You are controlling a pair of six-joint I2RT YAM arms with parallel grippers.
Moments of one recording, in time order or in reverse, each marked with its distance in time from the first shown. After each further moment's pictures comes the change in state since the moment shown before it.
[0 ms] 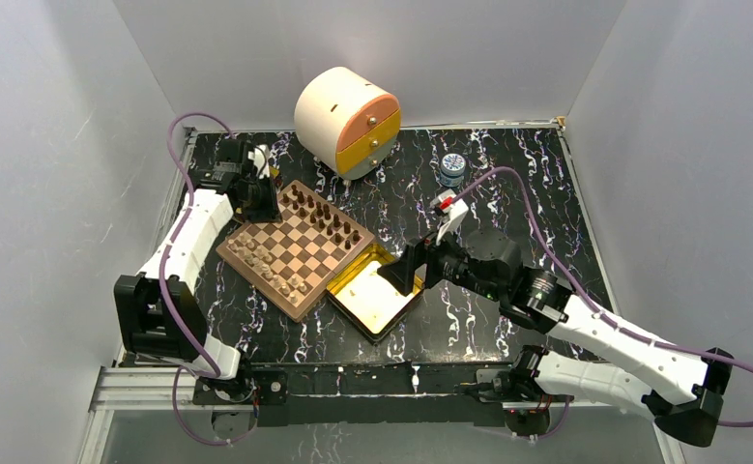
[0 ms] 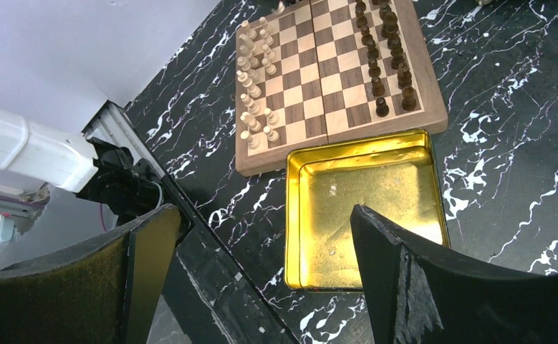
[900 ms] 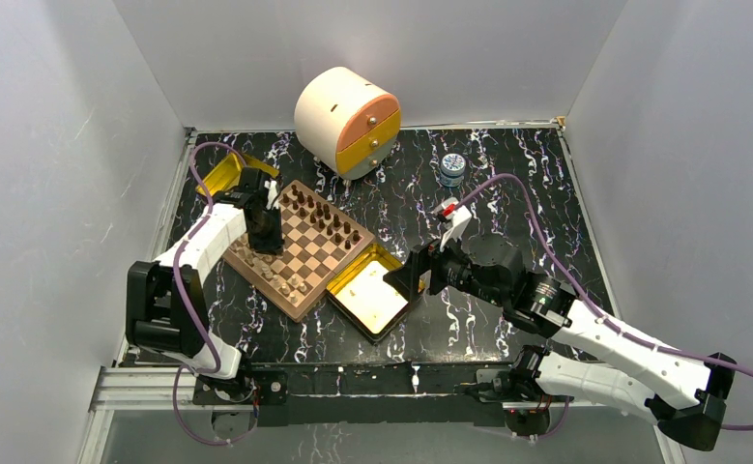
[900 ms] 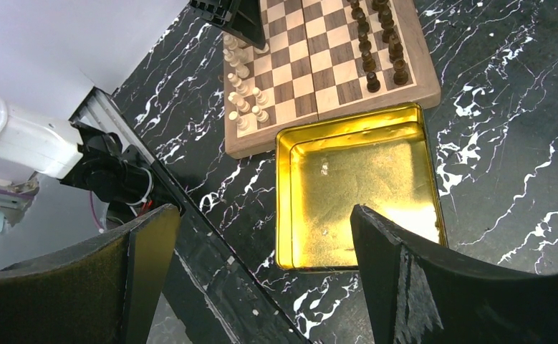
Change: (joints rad) left arm -0.051 0.029 -0.234 0.049 -0.100 -0.005; right arm 0.000 -0.052 -0.045 -0.043 0.005 0.014
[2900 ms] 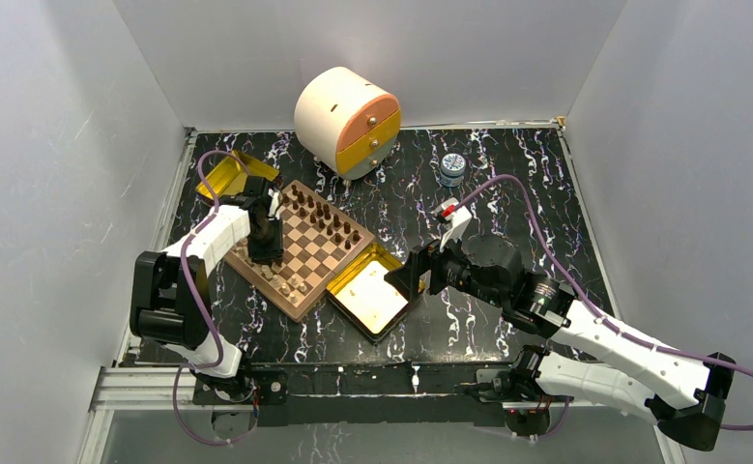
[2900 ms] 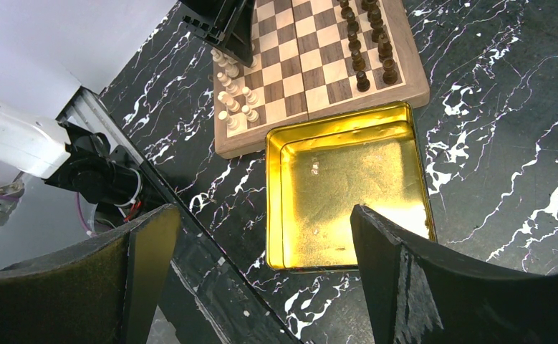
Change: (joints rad) left arm 0.000 0.052 -0.047 -0.010 -0.047 0.029; right arm 0.000 0.000 -0.013 0.002 0.020 -0.016
